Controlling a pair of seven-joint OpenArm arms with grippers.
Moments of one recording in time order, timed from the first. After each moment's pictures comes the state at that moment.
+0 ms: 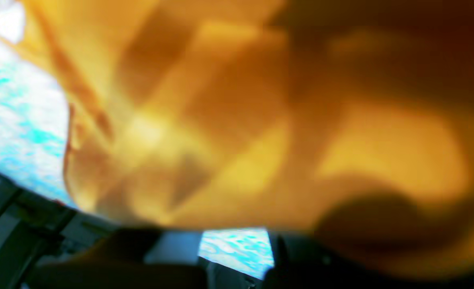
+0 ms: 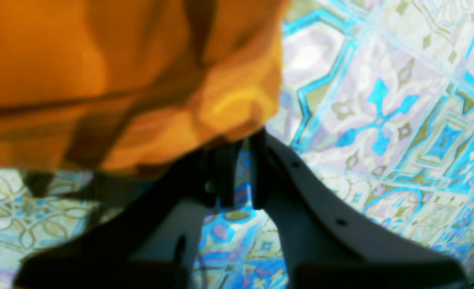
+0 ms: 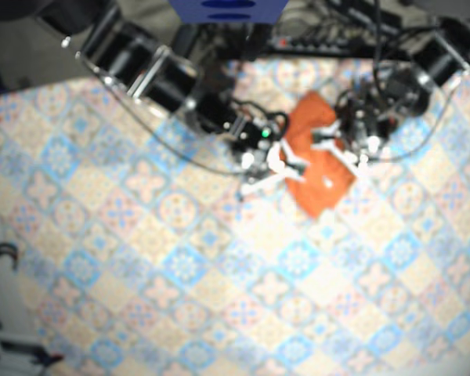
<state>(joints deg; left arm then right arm) -6.9 -37.6 44.1 87.7 16.0 -36.2 51.9 18.7 -3.5 -57.5 60.6 -6.9 14.1 -55.0</state>
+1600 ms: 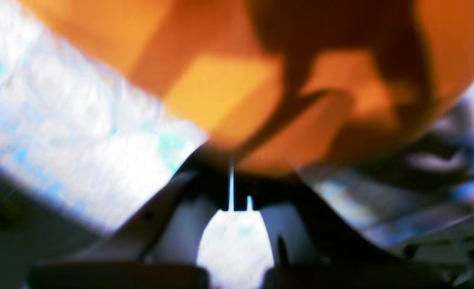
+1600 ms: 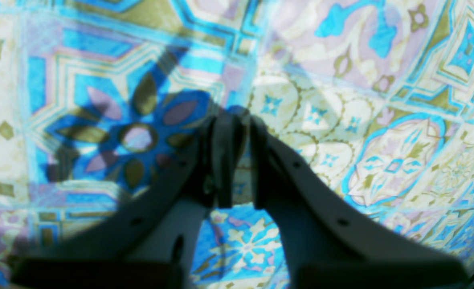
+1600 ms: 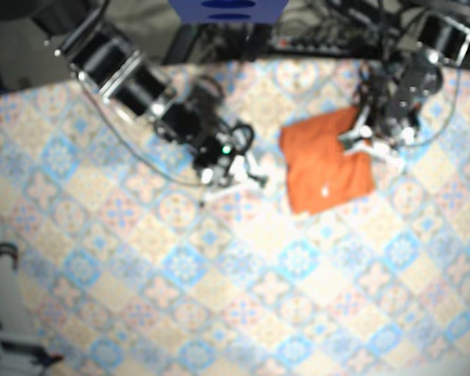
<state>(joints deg) 6.7 -34.3 19.4 89.9 9.7 -36.2 52.4 18.2 3.6 -49.1 66.5 -4.1 18.0 -58.8</state>
